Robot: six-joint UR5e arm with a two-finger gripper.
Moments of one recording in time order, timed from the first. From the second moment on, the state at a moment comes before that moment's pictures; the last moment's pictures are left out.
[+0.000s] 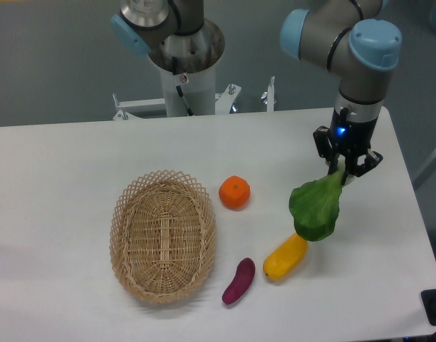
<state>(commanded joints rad) 2.80 -1.83 -1.69 -1.00 1.41 1.56</state>
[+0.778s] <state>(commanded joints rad) 2.81 -1.83 -1.80 -0.94 1.42 1.65</state>
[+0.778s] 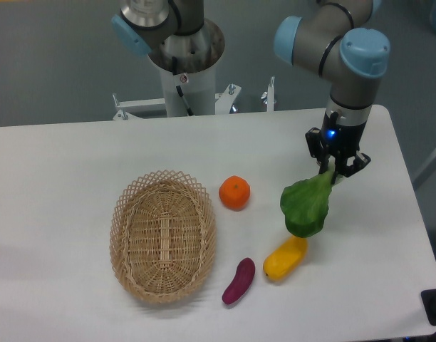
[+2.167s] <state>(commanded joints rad) 2.85 -1.83 -1.91 -0.84 1.44 1.83</state>
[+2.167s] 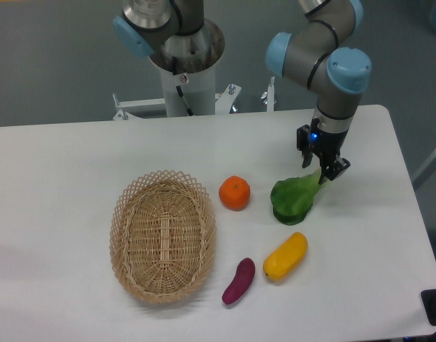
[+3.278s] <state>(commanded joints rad) 2.91 -1.75 -1.55 -1.13 1.44 1.82</state>
